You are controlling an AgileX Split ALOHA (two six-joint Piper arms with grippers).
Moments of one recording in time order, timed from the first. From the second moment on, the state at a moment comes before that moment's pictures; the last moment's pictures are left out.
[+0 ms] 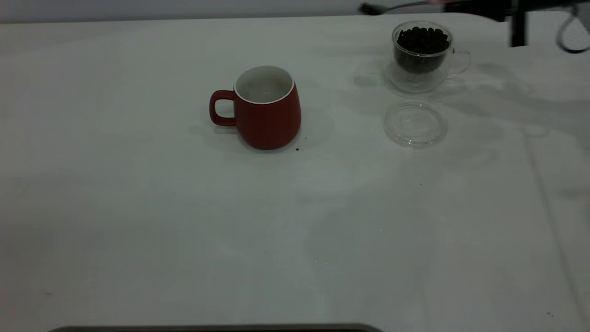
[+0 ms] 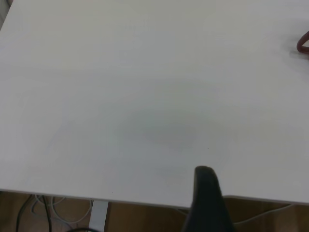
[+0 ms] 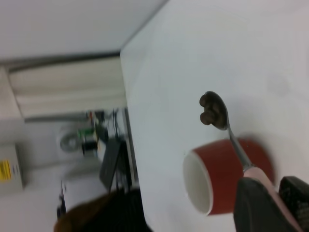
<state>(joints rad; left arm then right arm) 0.01 -0.02 -0.49 0.04 1.14 -0.09 -0.14 2.50 -1.58 1.48 1.15 -0.82</state>
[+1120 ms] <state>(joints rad) 0.01 -0.02 -0.49 0.04 1.14 -0.09 0.14 2.49 -1.58 1.43 1.03 -1.32</state>
